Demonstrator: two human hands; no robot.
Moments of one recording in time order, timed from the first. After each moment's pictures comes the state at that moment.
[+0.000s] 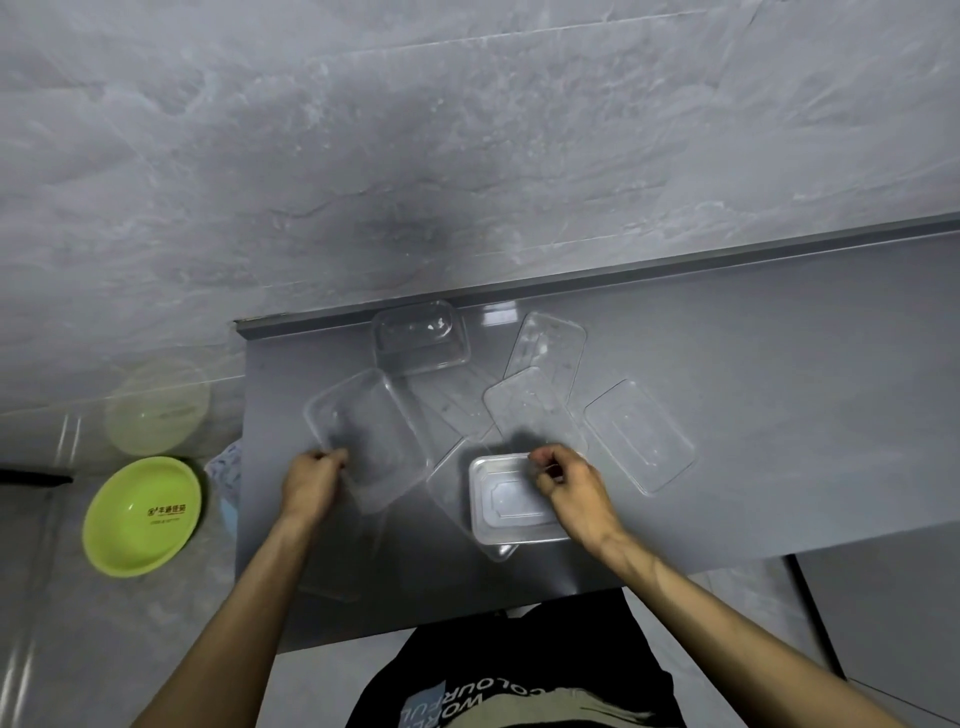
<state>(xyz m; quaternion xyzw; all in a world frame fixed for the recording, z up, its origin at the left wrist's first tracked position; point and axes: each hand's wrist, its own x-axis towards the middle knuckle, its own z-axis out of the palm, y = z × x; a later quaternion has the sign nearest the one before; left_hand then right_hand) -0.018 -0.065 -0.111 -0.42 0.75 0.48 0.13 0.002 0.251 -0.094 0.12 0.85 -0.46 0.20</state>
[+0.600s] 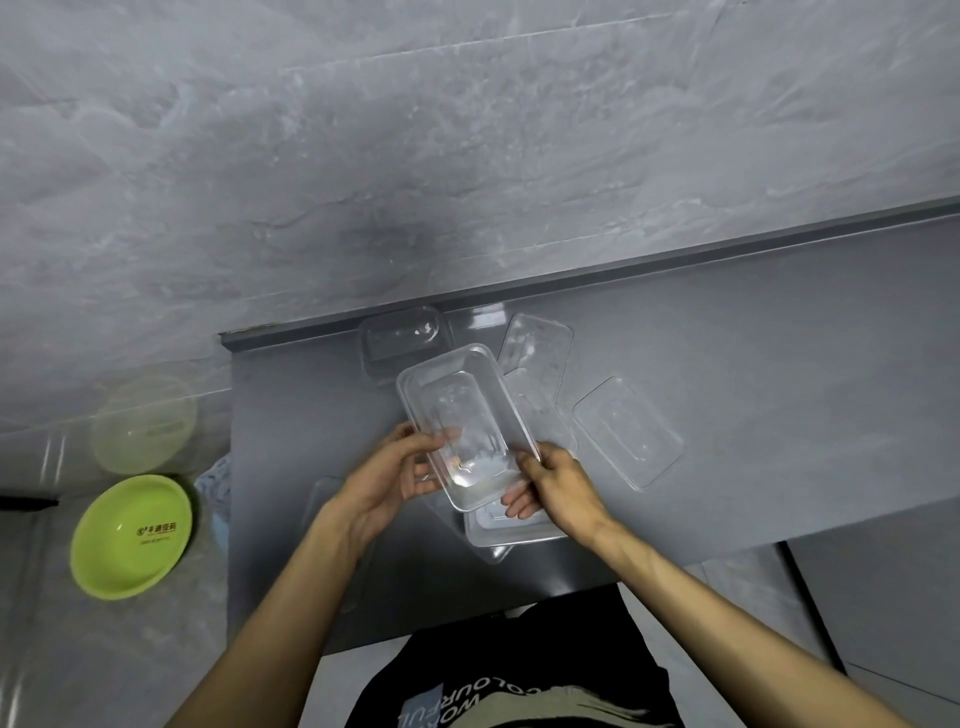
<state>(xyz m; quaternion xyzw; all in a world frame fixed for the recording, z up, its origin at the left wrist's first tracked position) -0.032 0.025 -0.061 -0.23 0.52 0.75 0.32 -0.003 0.237 -0.065 0.18 0.70 -0.63 0.28</state>
